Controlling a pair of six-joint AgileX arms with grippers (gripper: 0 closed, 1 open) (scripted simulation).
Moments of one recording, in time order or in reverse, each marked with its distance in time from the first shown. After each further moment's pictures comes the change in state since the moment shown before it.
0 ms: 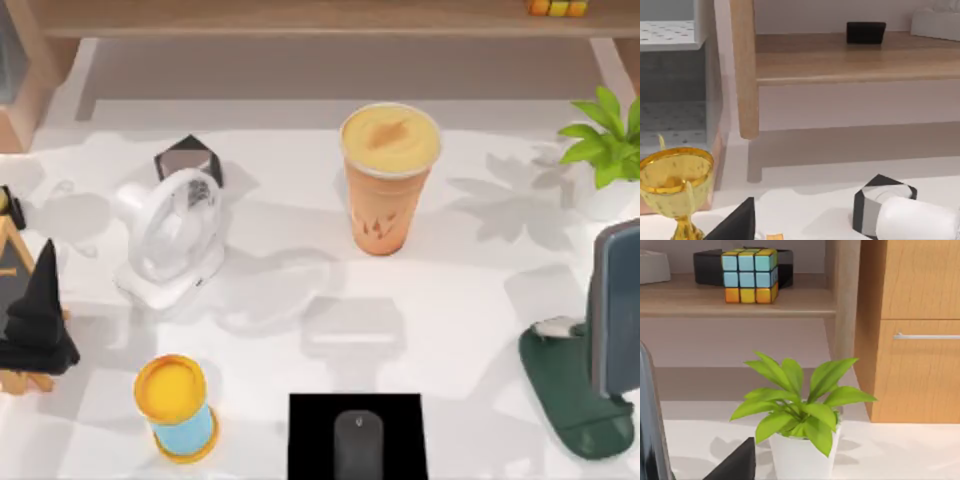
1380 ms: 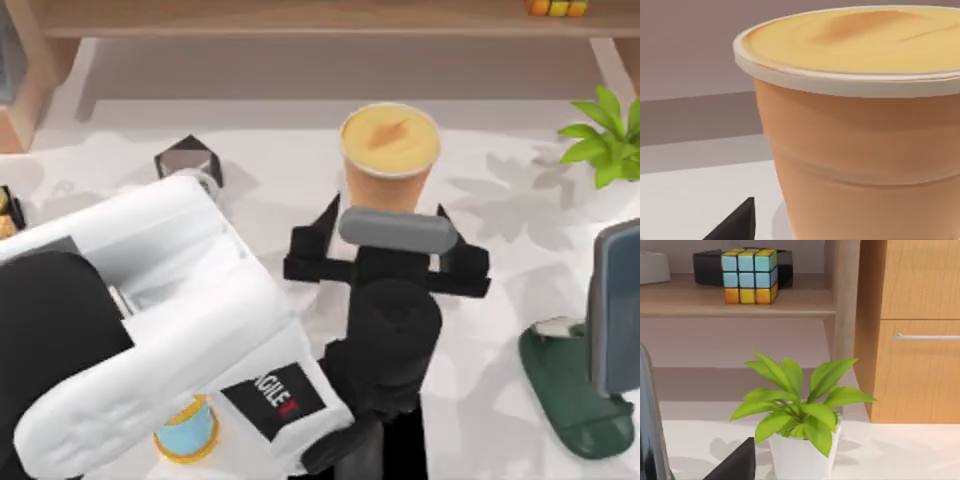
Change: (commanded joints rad) left arm -0.832 2.050 0.858 1.132 -0.817 0.001; right arm 0.000 0.000 0.000 0.000 0.000 0.000
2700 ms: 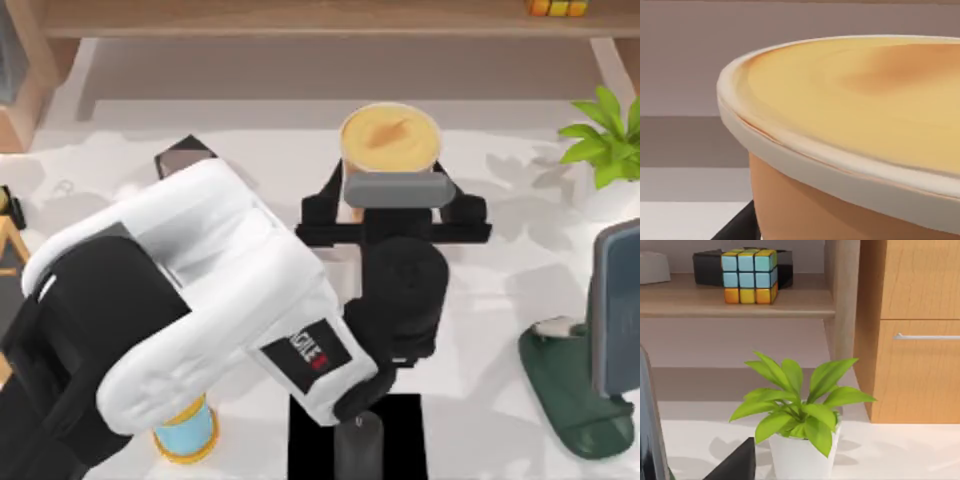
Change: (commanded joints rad) left arm 0.081 0.156 0.217 0.032 -0.012 0.002; right arm 0.000 0.000 0.000 0.000 0.000 0.000
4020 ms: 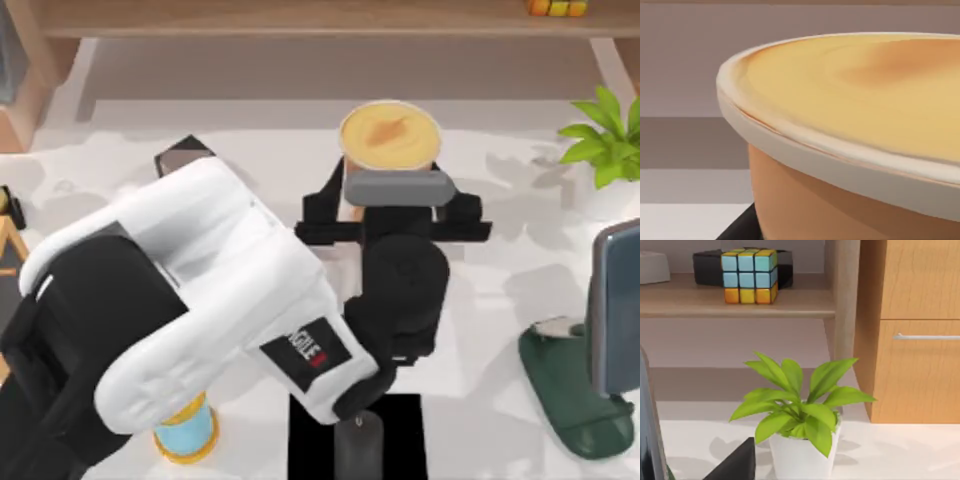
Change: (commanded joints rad) left arm -0.003 -0.011 -0.002 -0.008 0.000 0.002; right arm 0.000 0.000 0.000 0.000 0.000 0.000
